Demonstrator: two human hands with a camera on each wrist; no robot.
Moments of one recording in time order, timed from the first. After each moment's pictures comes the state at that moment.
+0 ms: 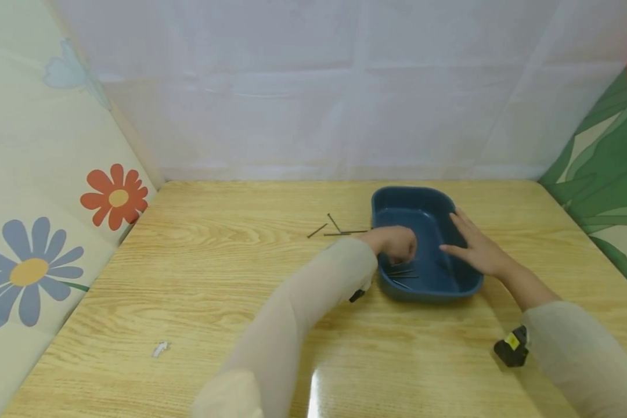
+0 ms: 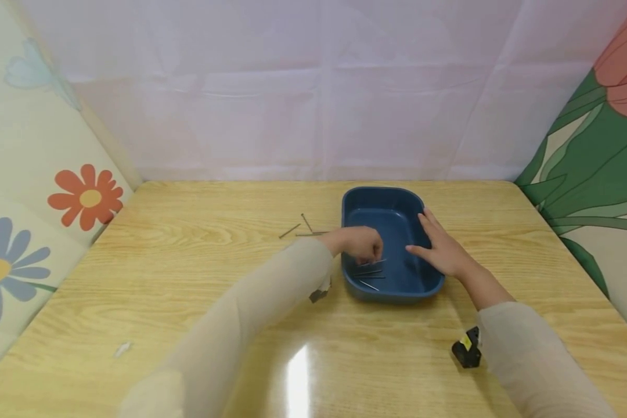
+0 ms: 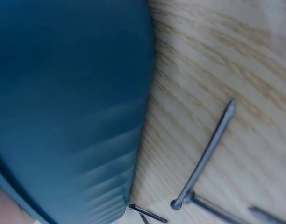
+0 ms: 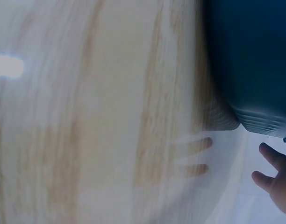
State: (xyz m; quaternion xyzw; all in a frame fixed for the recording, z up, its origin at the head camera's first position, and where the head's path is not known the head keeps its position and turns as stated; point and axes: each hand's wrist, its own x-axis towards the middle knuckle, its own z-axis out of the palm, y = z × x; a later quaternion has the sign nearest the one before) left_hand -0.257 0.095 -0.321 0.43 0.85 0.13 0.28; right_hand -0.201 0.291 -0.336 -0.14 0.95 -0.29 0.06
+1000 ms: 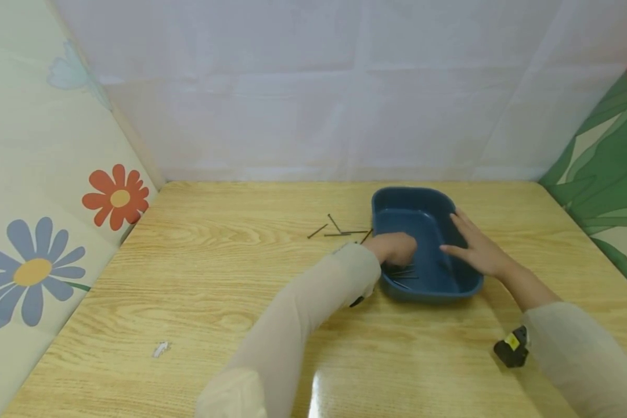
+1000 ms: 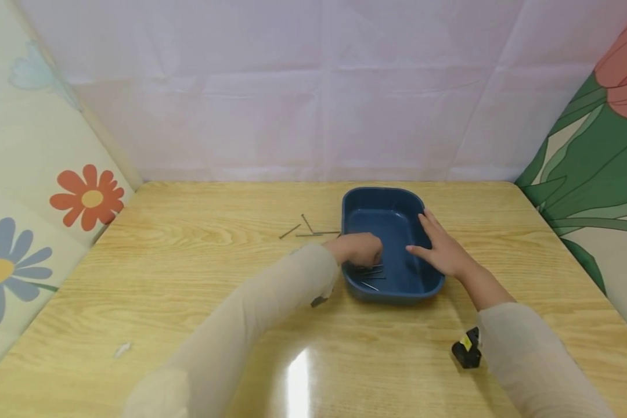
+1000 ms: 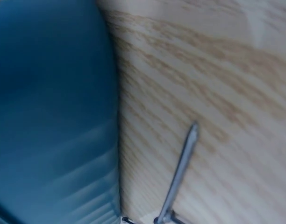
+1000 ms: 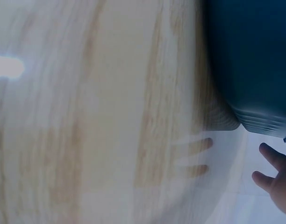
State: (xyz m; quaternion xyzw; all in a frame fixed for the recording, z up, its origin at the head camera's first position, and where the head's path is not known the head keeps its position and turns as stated) left_hand -0.253 0.111 -0.333 0.44 0.87 -0.06 0.21; right_hand -0.201 0.292 -0.336 -0.14 0.95 -0.29 0.06
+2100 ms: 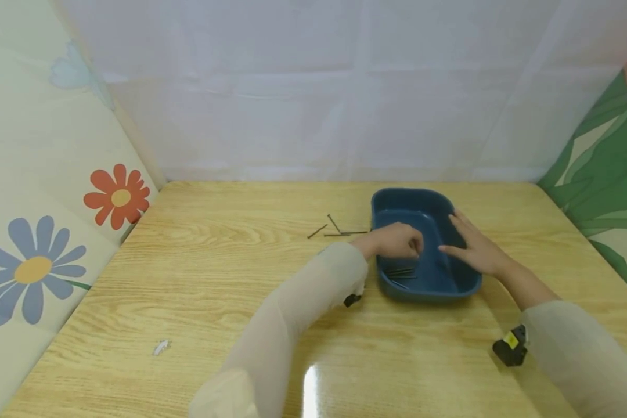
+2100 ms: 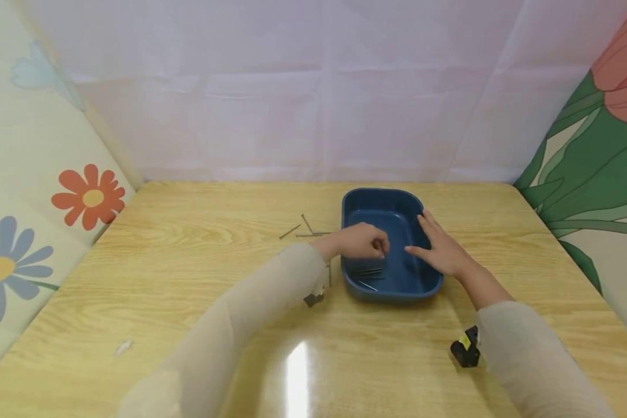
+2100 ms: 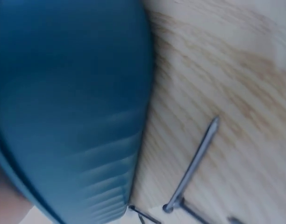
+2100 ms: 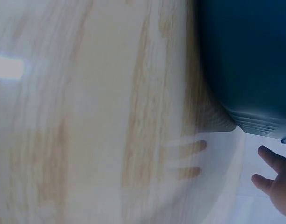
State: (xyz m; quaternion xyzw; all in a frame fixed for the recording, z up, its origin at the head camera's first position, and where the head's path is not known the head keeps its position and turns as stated) left_hand -0.258 0.089 -0.324 0.46 0.84 0.20 0.20; right_hand -0.200 0.289 -0.332 -0.13 0.95 -0.27 0.06
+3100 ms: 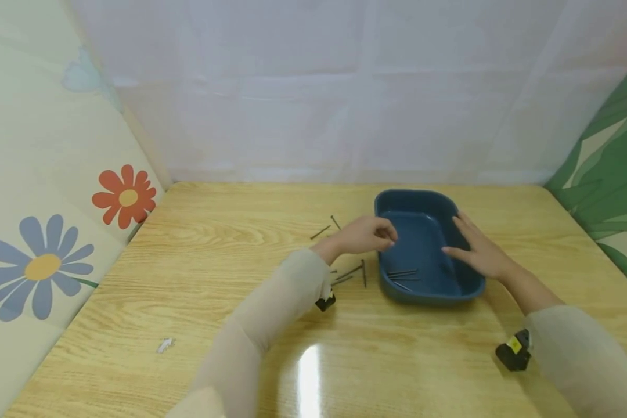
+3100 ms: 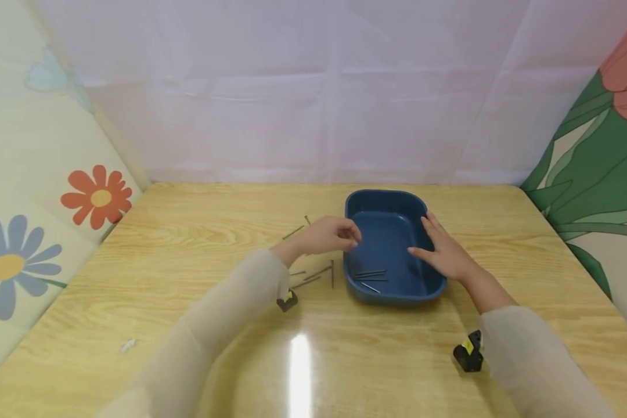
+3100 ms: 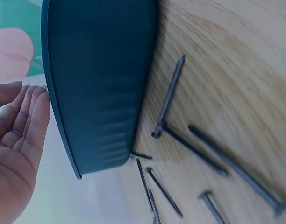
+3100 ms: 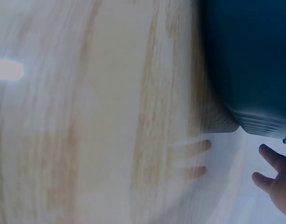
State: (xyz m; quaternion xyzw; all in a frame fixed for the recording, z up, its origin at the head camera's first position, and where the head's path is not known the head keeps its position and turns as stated) left_hand -0.252 0.022 -0.315 0.42 0.81 0.38 0.19; right_hand -0.200 0.291 -0.336 -0.14 0.95 -0.29 0.06
